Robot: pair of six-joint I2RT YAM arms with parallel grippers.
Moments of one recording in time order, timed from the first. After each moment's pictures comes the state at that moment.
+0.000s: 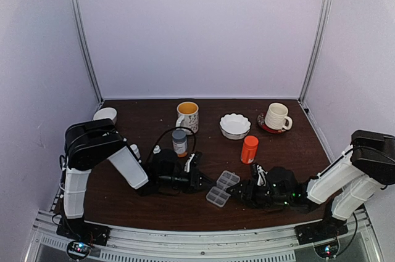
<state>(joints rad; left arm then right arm) -0.96 2.14 0.77 1.02 0.54 -1.09 1.02 1.53 0.21 0.83 -0.07 1.26</state>
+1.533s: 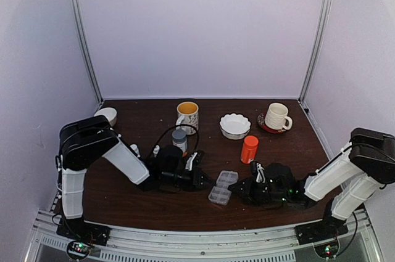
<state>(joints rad) -0.96 2.10 0.82 0.82 0.52 -1.00 0.99 1.55 0.25 0.79 -0.09 1.32</state>
